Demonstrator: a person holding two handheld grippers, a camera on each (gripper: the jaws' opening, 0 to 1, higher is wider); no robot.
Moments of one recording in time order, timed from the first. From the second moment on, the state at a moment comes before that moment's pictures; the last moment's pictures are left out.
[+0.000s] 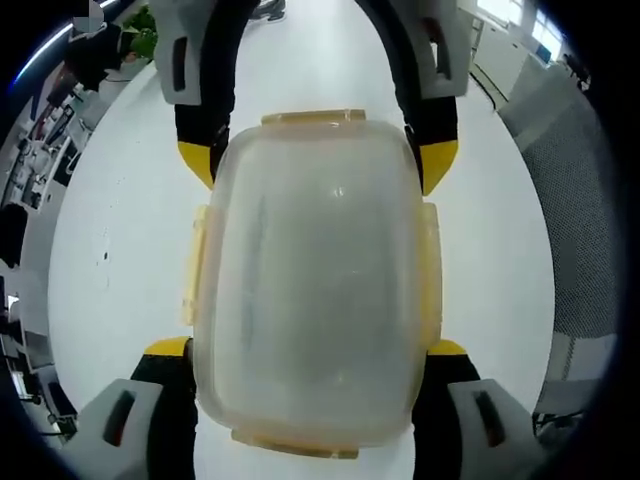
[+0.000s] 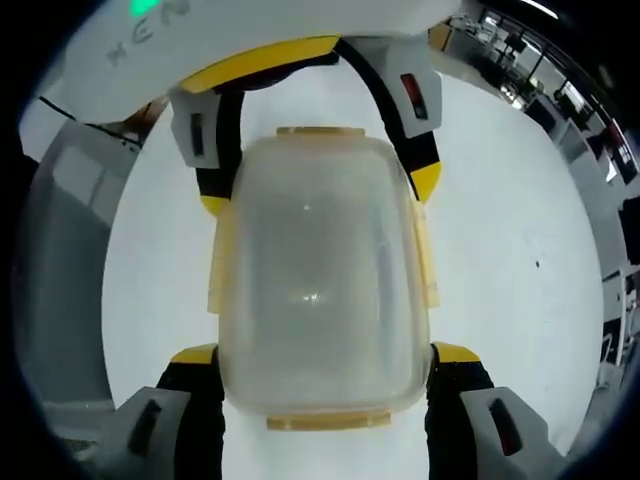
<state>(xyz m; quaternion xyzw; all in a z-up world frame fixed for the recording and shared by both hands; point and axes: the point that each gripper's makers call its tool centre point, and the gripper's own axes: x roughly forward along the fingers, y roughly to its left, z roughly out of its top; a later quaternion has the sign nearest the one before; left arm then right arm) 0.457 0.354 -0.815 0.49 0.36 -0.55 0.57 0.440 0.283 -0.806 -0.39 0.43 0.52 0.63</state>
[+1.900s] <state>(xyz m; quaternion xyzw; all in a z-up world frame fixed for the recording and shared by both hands) 0.516 0.345 -0.814 0.49 0.37 -0.54 0.58 0.500 0.274 -0.805 -0.40 0.42 0.53 0.62</state>
